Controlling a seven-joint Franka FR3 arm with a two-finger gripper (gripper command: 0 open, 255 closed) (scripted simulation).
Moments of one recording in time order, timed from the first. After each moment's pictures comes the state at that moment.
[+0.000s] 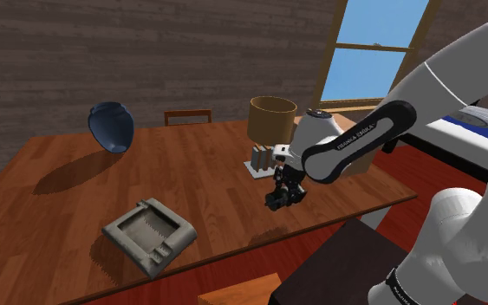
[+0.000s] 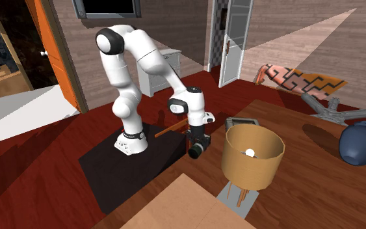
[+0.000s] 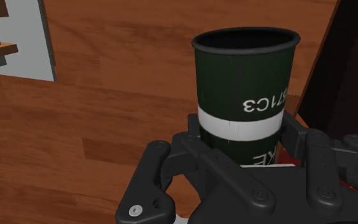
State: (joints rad) arm 0.36 -0.17 -0.30 -2.74 -0.07 2.70 -1.27
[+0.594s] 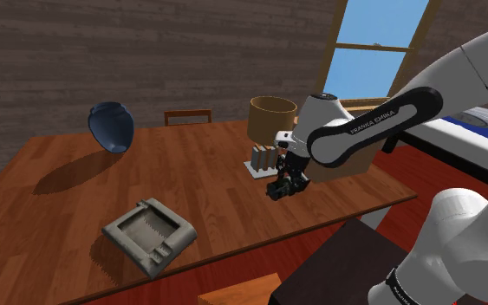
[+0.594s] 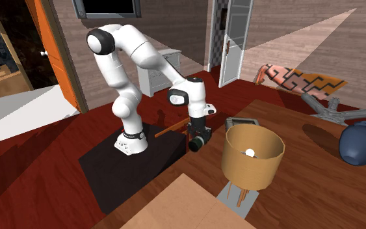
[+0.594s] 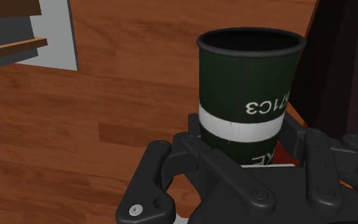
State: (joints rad) arm 0.34 -0.30 -0.29 -2.70 -0.11 2.54 -1.24
